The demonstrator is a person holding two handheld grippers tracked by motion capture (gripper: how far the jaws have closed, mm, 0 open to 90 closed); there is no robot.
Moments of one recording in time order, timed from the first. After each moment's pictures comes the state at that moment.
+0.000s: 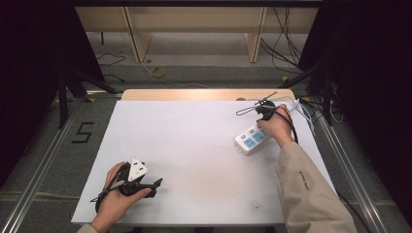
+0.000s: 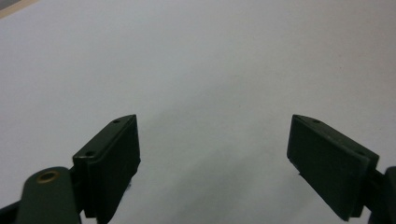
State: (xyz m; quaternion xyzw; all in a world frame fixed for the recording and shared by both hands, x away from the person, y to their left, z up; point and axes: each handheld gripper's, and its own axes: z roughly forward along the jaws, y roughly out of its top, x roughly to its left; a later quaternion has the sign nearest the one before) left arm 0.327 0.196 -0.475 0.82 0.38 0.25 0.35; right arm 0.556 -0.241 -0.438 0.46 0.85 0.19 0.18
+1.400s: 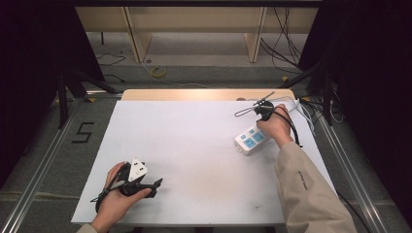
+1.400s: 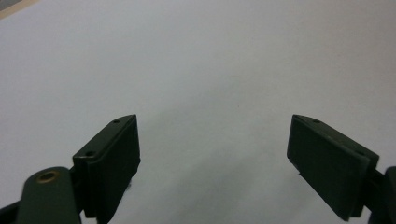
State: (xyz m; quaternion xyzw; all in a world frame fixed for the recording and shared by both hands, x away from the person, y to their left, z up) left arm 0.327 0.196 -0.475 0.82 0.38 0.25 0.35; right arm 0.555 -0.238 -0.438 0.46 0.85 0.17 0.19
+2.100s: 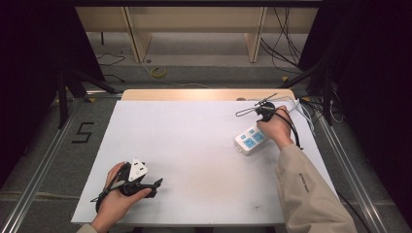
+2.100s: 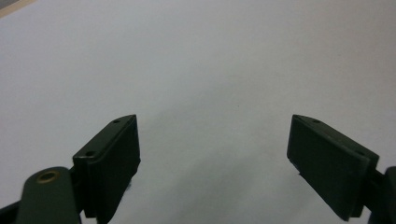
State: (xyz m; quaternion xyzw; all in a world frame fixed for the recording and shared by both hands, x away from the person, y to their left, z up) left arm 0.327 0.196 -0.475 0.82 0.38 0.25 0.35; right arm 0.551 -0.240 -0.441 0.47 0.84 0.19 0.20
